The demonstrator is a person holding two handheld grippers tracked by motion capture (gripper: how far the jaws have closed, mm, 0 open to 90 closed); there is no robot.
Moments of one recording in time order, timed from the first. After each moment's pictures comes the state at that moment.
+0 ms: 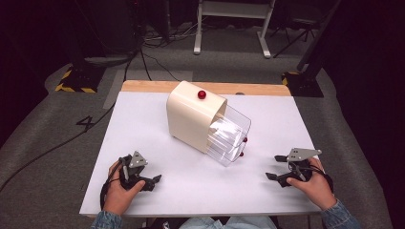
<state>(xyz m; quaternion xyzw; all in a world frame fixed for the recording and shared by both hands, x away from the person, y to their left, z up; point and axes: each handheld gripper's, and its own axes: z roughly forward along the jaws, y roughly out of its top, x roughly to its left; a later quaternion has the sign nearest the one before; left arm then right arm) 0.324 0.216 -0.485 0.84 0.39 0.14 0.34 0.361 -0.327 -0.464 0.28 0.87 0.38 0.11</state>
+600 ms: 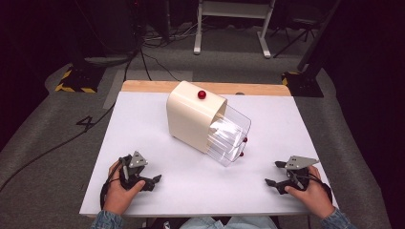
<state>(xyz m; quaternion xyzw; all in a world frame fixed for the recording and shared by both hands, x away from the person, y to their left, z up) 0.324 0.216 -0.485 0.84 0.39 0.14 0.34 0.346 -0.326 -0.483 0.28 0.87 0.37 0.13</state>
